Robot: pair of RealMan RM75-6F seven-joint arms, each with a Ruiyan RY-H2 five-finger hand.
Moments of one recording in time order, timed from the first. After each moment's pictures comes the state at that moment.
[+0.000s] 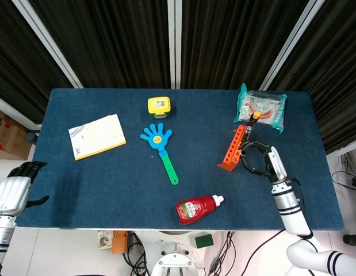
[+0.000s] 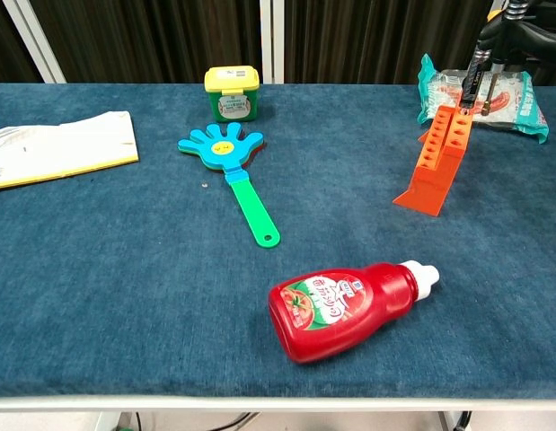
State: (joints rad) left arm -0.12 -1.10 -0.02 -1.62 1.44 1.39 0.08; right arm 0.39 -1.46 0.23 -1.48 -1.52 1.29 0.97
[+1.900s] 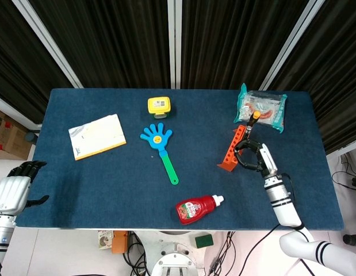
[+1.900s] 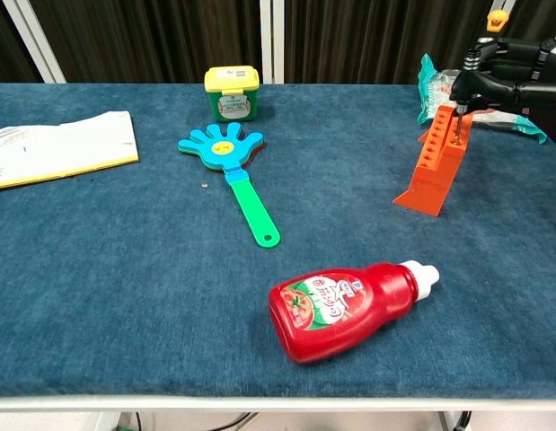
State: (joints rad) left arm -0.12 -1.10 -0.02 -1.62 1.44 1.39 0.08; right arm 0.46 -1.55 0.21 -1.33 -1.44 1.18 1.06
